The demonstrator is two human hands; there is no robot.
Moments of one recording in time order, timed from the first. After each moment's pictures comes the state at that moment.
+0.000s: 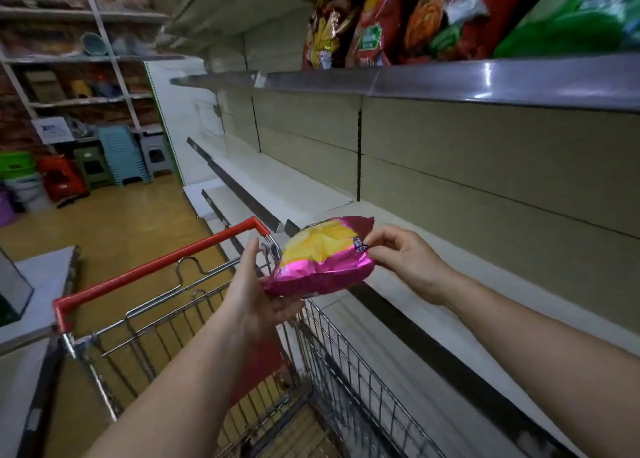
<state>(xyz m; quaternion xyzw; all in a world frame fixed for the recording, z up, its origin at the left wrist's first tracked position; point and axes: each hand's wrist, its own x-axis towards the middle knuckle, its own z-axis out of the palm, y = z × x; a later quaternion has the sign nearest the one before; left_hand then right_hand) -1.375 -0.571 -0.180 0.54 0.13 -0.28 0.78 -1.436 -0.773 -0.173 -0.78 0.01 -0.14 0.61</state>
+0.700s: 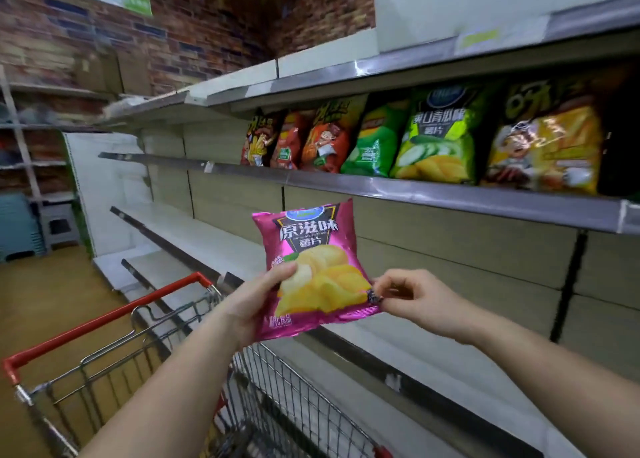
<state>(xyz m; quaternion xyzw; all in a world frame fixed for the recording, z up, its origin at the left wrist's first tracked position) -1.551 -0.547 -0.084 0.56 -0.19 -0.38 0.71 -1.707 -0.726 -0.080 -0.88 0.05 -0.18 0.44</state>
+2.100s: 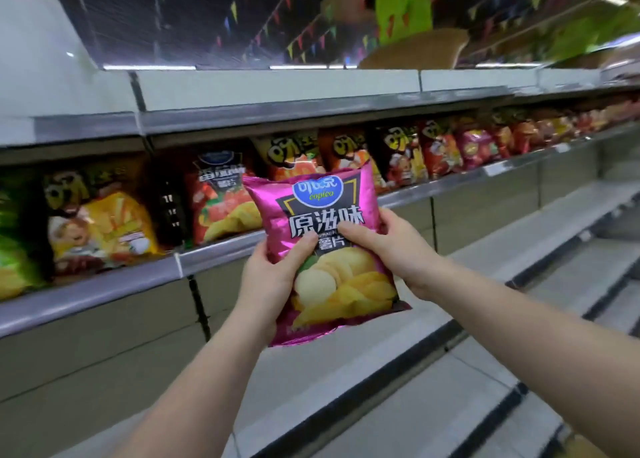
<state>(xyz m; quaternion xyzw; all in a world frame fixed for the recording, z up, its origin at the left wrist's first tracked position) -1.870 -0.723 -0.012 0.30 -0.60 -0.51 0.54 -2.027 -0.676 0.001 -0.54 0.41 -0.66 0.32</state>
